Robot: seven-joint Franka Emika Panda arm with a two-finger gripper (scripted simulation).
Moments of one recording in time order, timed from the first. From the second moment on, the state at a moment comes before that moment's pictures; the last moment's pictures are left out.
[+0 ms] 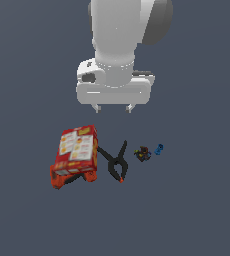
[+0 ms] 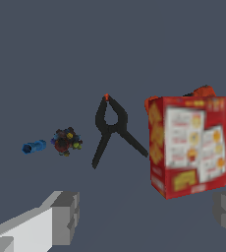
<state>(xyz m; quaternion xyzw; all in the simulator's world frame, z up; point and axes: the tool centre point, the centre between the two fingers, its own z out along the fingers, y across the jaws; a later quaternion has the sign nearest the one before) 0.000 -0.005 0.316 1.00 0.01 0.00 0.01</state>
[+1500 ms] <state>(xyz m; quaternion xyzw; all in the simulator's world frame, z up) 0.013 0.017 0.256 1.00 0.06 0.00 0.01</state>
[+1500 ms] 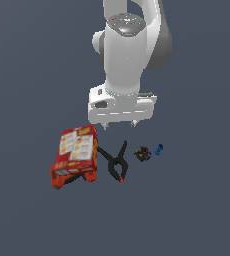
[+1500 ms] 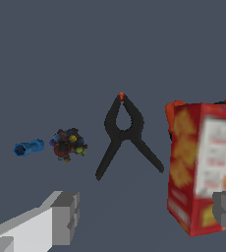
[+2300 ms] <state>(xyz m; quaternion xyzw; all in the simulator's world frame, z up) 0.007 0.114 0.112 0.96 0.27 0.00 0.01</state>
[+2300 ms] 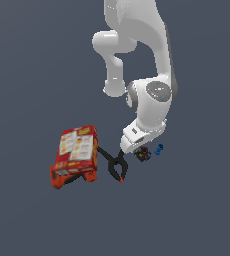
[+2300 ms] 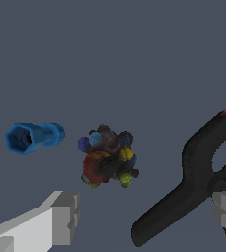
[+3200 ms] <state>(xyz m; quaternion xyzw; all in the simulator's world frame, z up) -0.003 0.137 0.066 0.95 0.31 0.00 0.00</state>
